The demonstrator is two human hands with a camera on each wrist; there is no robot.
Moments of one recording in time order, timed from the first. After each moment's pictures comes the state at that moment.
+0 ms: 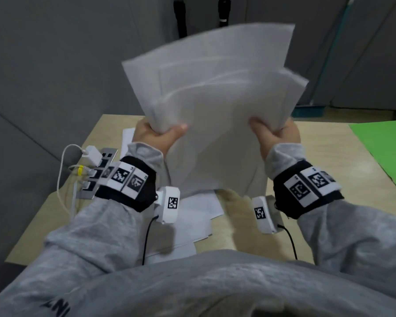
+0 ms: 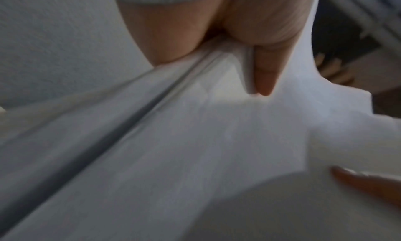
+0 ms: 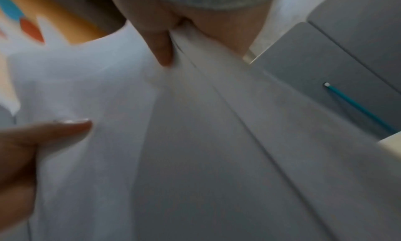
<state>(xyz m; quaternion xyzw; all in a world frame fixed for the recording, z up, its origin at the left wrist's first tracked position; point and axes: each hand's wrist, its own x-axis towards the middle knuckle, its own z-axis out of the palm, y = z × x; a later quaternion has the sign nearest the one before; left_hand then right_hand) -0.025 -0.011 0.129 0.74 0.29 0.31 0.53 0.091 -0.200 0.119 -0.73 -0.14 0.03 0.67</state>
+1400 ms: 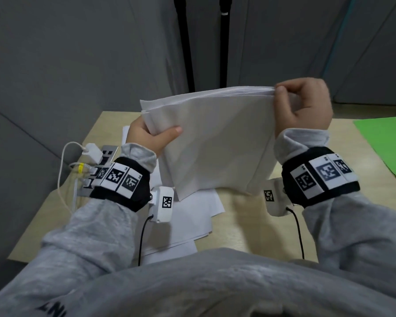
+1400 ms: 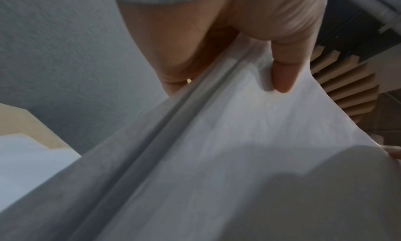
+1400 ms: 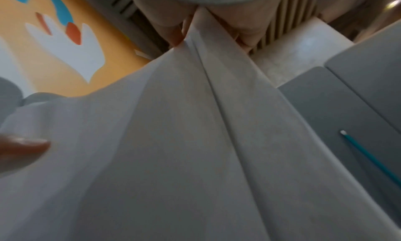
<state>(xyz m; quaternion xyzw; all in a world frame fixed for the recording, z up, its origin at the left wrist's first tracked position) -0.030 0.006 0.116 0.74 0.27 0.28 0.55 0.117 -0.204 0.131 -0.75 -0.23 -0.28 0.55</state>
